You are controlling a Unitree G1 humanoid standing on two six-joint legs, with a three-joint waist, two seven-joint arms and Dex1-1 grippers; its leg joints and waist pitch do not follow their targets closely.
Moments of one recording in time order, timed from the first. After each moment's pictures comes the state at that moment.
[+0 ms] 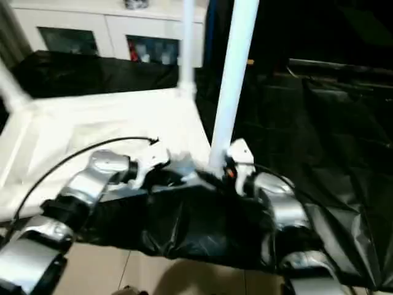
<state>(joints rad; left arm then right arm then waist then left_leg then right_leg) -0.70 0.24 -0.27 0.74 0.11 0.03 -1.20 -0.45 -0.29 0.06 0.60 0.12 0.03 1.05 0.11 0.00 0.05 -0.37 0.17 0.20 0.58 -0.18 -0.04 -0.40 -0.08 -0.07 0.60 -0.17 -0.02</state>
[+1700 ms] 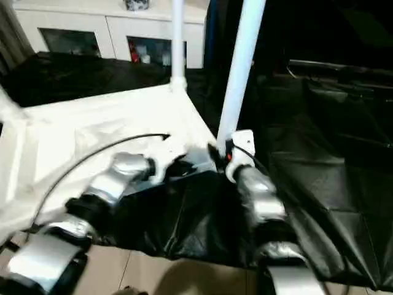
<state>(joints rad) -0.75 0.06 -0.23 0.85 0.19 0.07 -0.77 -0.58 -0.05 -0.11 0.82 0.07 -0.05 0.30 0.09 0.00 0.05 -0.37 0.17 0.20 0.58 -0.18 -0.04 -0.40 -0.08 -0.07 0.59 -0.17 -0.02</state>
